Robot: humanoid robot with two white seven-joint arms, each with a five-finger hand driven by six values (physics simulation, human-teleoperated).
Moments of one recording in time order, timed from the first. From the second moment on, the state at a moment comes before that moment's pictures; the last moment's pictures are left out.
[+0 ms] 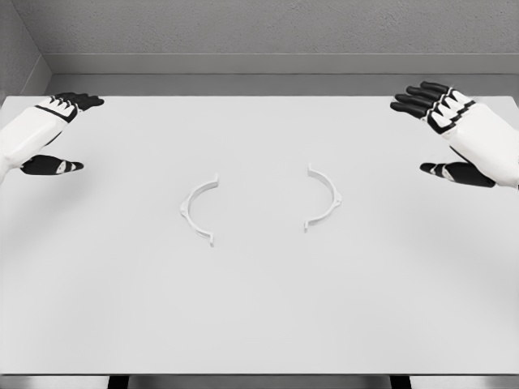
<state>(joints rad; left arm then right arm) -0.33 0.76 -0.22 -1.31 -0.45 -0.61 -0.09 -0.12 -0.84 0.11 -1.75 0.38 -0.61 0.04</state>
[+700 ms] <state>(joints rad) -0.21 0.81 -0.23 -1.49 -0.45 -0.61 -0.09 -0.35 -0.64 0.30 -1.47 0.57 -0.61 0.21</state>
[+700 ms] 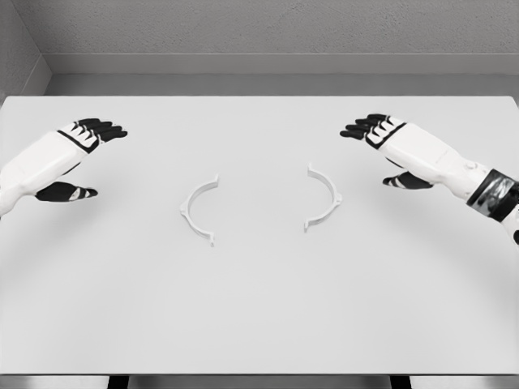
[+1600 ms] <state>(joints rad) -0.27 0.67 -0.33 -1.43 -0.48 -0.61 -0.09 -0.40 -0.56 0.43 -1.36 0.58 -0.56 0.21</state>
